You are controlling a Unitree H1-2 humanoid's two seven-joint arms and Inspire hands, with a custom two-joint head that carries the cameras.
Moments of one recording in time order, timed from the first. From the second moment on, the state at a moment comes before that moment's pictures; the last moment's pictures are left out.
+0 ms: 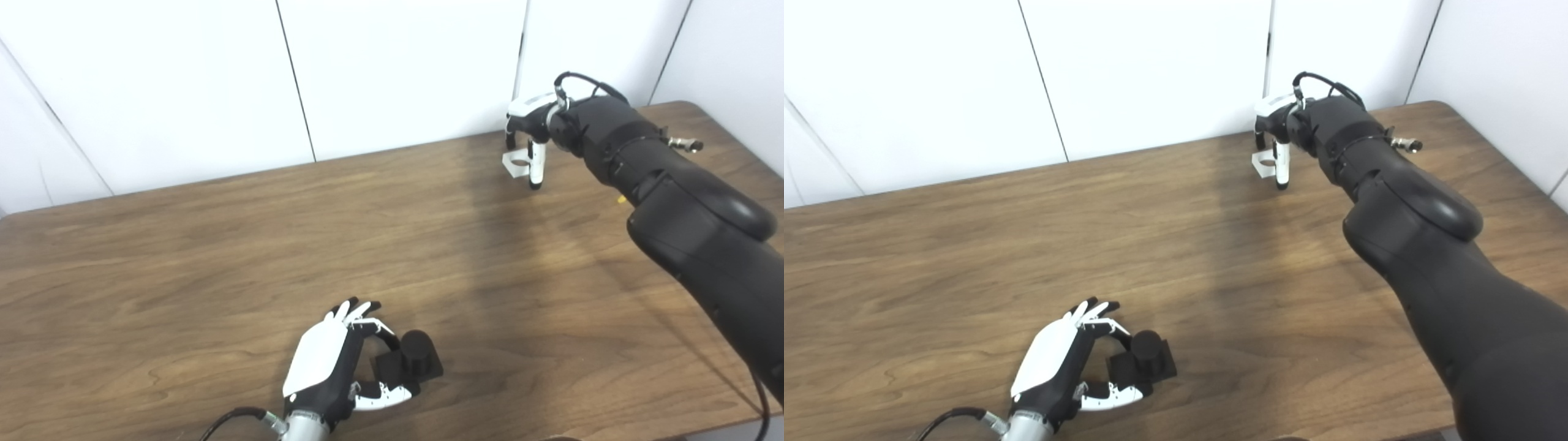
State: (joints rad) left arm 0.10 0.05 -0.49 -0.40 0.92 0.41 -0.27; right arm -1.19 -0.42 0.73 1.35 -0.86 -0.13 0.18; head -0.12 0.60
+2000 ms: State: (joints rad) left arm 0.10 0.05 -0.49 -0.40 0.92 0.41 -0.27; right arm -1.17 -0.42 0.72 1.37 -0.84 -0.16 0.08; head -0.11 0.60
